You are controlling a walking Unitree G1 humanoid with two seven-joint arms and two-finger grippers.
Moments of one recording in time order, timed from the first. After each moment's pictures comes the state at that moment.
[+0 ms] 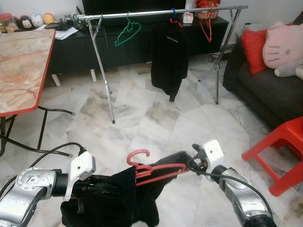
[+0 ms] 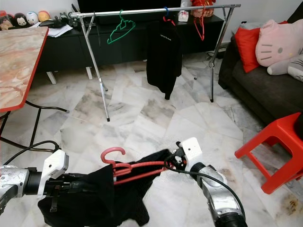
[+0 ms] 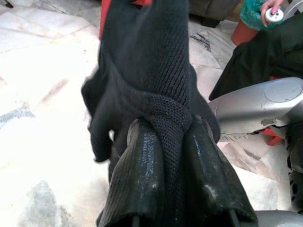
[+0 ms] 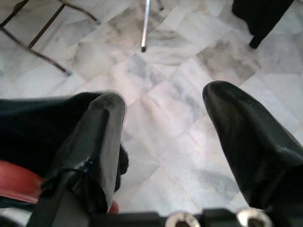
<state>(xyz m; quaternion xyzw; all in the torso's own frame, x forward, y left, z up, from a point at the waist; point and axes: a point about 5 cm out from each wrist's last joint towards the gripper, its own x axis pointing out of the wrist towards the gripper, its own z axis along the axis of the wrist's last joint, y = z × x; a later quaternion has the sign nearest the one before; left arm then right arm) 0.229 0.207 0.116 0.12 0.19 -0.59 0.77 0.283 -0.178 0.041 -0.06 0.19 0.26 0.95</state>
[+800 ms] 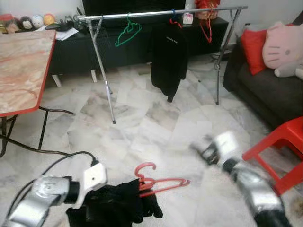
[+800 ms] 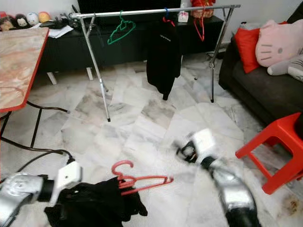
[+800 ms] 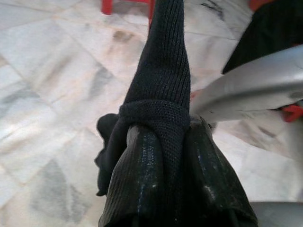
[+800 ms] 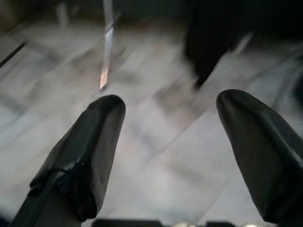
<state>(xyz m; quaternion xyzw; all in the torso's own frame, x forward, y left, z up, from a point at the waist) 0.231 0.186 0.082 0.18 0.21 -0.57 0.77 0.311 -0.222 0.093 -0.08 0.08 0.15 0.98</state>
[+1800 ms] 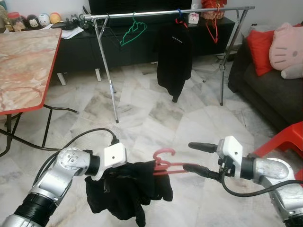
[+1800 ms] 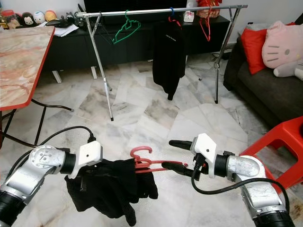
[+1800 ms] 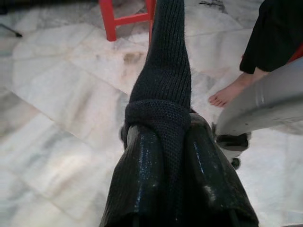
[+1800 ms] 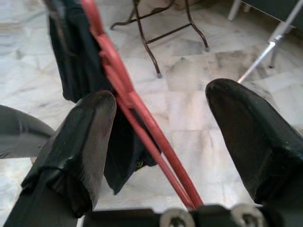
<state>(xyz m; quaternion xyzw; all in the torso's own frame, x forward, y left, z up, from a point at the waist) 0.281 0.142 0.123 0.27 0.12 -0.63 0.72 0.263 -0.206 0.121 -0.13 0.11 0.53 0.83</state>
